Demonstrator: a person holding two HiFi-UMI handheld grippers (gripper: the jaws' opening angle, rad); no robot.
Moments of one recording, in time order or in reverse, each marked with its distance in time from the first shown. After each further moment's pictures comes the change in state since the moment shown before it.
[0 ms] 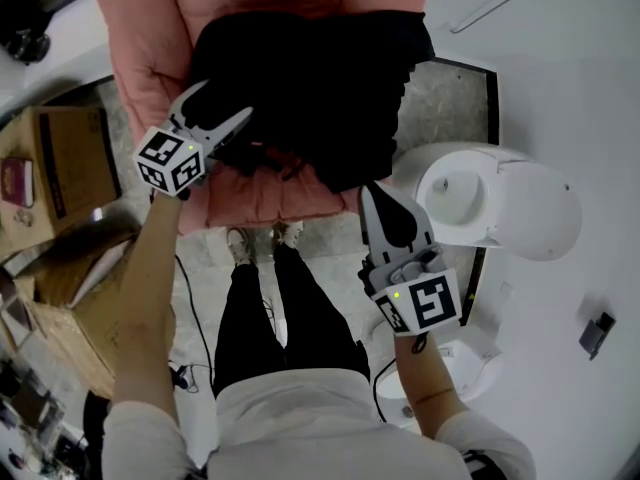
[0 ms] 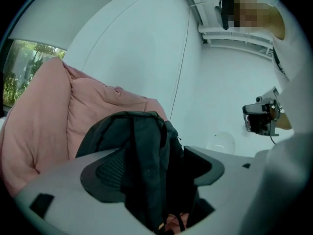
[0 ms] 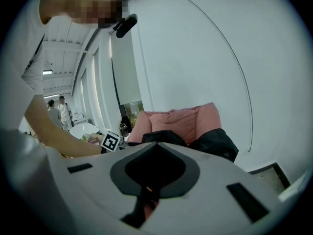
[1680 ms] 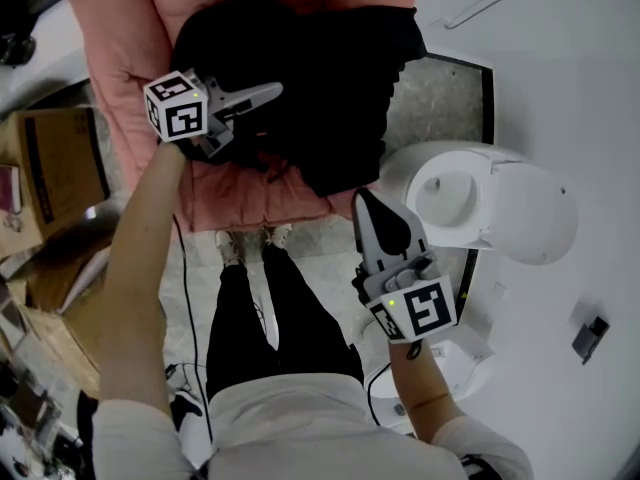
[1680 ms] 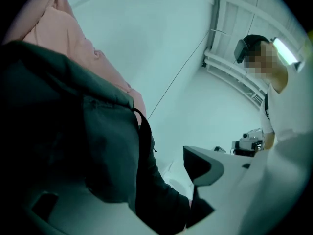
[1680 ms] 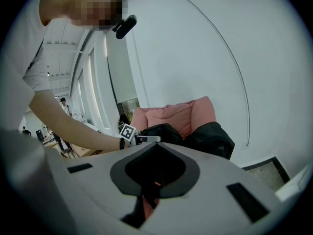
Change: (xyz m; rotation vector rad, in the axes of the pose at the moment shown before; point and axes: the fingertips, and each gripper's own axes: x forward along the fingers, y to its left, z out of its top) left arm 0.101 -0.034 0.023 -0.254 -0.013 -0.418; right arm -0.001 -0.028 -0.018 0.042 0.040 -0.004
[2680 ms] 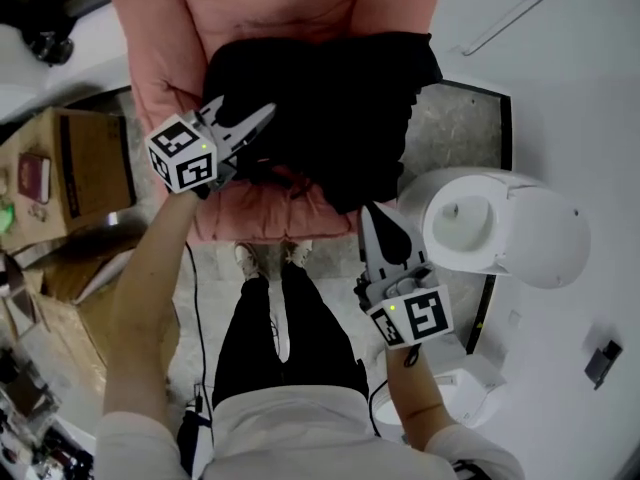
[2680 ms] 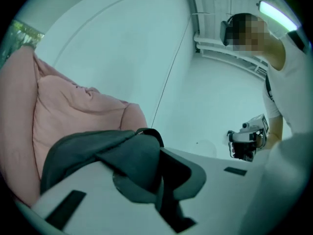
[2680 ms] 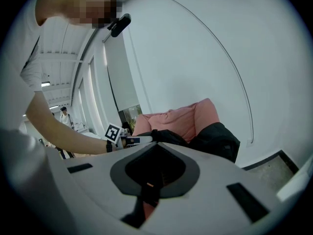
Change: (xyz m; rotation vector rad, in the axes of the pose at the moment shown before) left arm -0.054 -0.055 0.021 0.215 0.022 0.196; right arm -0.006 0.017 0.002 0.055 -0.080 0.021
